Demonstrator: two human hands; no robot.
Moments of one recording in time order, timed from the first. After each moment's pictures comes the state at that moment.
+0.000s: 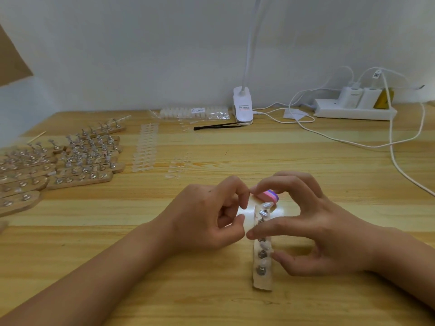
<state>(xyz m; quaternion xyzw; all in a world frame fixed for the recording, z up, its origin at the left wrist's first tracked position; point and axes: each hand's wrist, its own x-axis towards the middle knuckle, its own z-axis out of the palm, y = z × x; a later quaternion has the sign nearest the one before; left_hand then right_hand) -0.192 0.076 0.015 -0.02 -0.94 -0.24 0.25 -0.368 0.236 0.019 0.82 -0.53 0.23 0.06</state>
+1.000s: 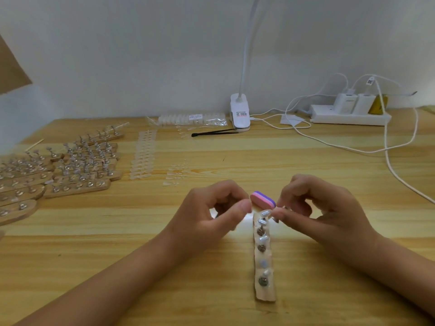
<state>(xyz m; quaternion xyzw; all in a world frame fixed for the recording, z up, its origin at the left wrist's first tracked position) -0.199 0.089 0.021 0.04 -0.83 -0.48 0.28 -0.368 0.233 0.020 0.66 -0.54 0.52 -0.04</state>
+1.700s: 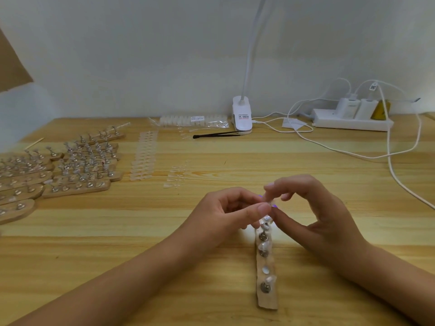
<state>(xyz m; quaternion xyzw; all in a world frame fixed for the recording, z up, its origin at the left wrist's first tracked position) -0.210 0.095 0.021 0.13 -0.72 -0.66 0.17 -0.361 0.220 0.010 0.66 -0.56 0.49 0.07</state>
